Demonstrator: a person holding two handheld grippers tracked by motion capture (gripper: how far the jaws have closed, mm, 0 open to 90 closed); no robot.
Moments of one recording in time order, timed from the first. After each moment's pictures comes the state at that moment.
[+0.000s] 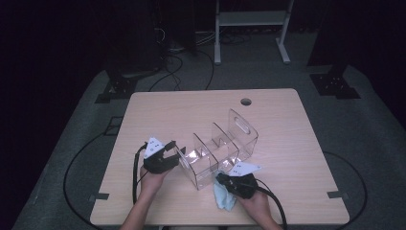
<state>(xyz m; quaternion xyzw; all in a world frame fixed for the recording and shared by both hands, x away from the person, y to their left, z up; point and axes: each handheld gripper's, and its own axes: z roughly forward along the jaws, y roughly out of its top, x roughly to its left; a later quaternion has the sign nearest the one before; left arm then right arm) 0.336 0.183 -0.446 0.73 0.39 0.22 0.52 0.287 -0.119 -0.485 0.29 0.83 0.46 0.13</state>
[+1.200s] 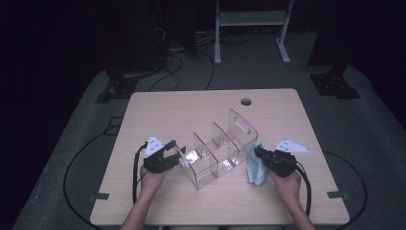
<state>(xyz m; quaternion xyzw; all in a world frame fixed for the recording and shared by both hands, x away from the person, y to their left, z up) 0.337 0.182 -0.446 0.73 0.38 0.22 0.52 0.330 -0.231 -0.463 0.42 0.74 0.49 0.19</state>
